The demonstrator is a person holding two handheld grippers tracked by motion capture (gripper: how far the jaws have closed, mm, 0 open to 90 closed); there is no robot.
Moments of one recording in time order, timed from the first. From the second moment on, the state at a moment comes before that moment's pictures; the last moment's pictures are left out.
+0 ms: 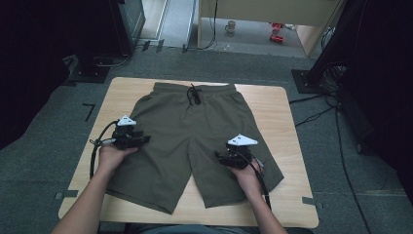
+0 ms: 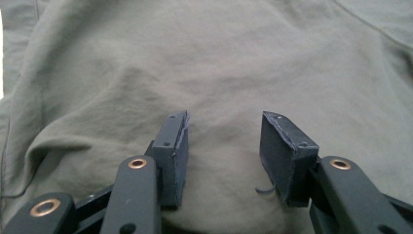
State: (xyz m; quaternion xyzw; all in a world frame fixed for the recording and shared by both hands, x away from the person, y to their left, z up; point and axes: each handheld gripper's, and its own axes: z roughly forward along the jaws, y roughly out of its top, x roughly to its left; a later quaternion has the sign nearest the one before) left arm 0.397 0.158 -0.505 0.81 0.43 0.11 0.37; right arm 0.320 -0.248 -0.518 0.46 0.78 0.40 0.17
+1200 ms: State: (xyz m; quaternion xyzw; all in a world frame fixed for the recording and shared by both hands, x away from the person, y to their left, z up) left arm 0.370 0.150 -0.496 0.83 0.40 0.12 0.38; right arm 0.311 -0.300 -0.485 0.43 0.77 0.42 0.21
